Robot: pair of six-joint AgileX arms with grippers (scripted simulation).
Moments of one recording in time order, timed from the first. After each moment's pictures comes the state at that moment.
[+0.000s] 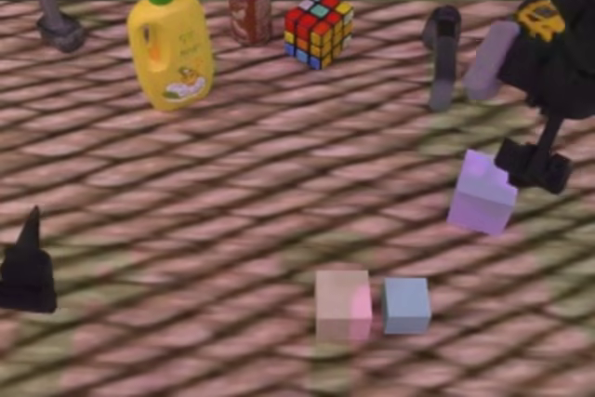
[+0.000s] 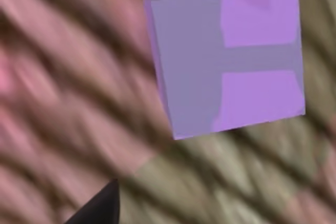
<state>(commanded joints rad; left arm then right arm) -0.08 0.26 0.17 -0.17 -0.01 0.10 0.27 1.89 1.48 -1.00 0.00 -0.79</state>
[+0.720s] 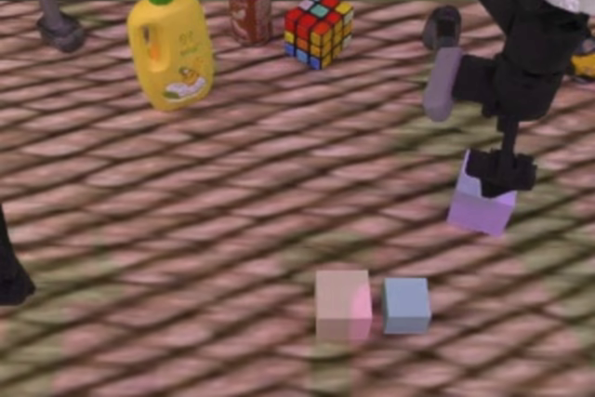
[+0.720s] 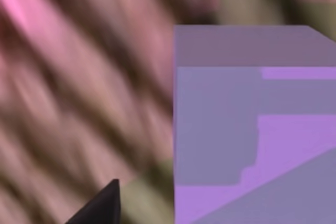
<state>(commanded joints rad) 0.02 0.00 0.00 0.00 0.00 0.00 0.30 2.15 1.71 -1.13 0.00 -0.91</state>
